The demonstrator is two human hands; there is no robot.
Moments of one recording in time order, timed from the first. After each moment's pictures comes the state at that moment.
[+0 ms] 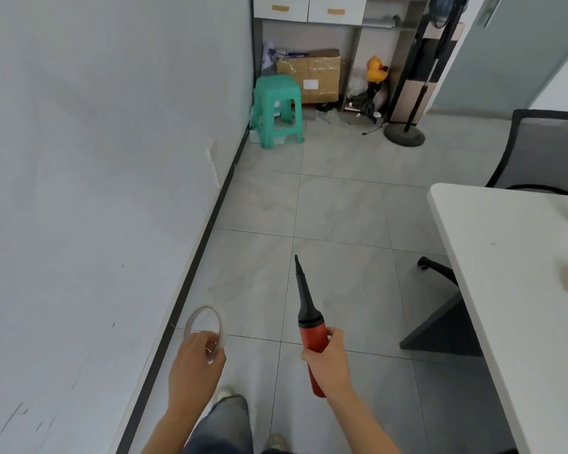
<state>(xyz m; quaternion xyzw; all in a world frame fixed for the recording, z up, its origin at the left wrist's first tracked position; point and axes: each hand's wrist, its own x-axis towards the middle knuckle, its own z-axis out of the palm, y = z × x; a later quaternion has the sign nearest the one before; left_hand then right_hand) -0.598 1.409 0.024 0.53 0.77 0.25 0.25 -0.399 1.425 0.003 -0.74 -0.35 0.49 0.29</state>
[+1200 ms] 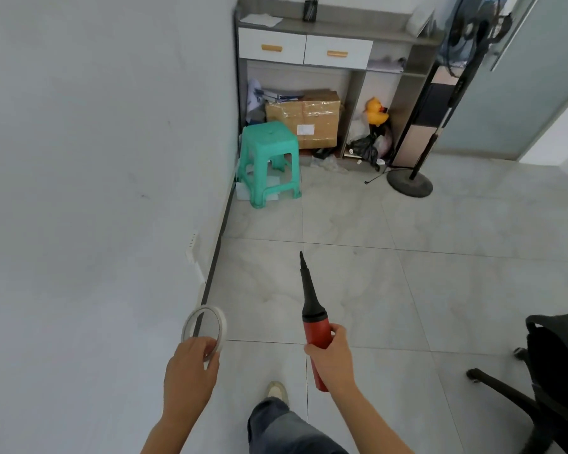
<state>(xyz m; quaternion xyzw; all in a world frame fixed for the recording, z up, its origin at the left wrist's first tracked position) -0.706 1.989 0.008 0.59 0.73 0.25 0.25 -0.489 2.000 0.002 -0.76 -0.35 0.44 0.32</state>
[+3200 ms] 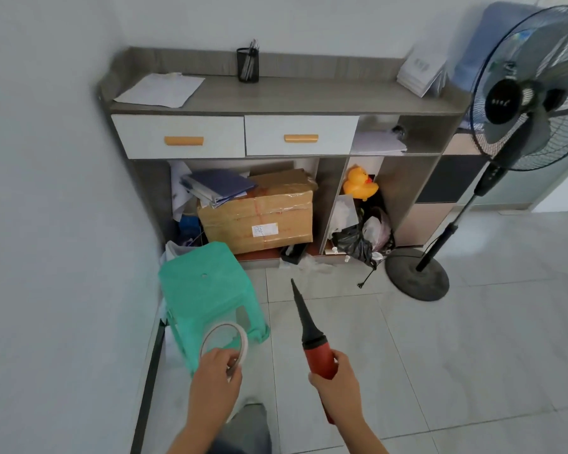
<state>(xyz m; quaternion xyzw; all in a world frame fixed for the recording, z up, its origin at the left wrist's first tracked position) -0.436 2.937 0.008 0.66 0.65 0.23 0.29 -0.250 2.893 0.007 -0.81 -0.30 0.41 0.31</state>
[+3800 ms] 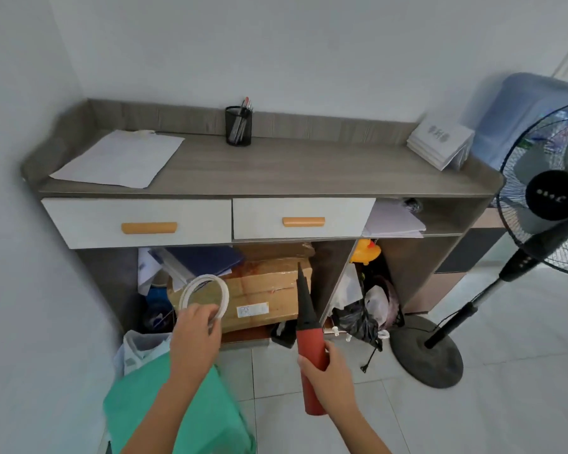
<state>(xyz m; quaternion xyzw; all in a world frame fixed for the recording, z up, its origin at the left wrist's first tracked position) -0.384 3.324 0.060 0.68 0.64 0.33 0.19 -0.193 3.229 0.056 -0.78 -0.37 0.37 0.34</state>
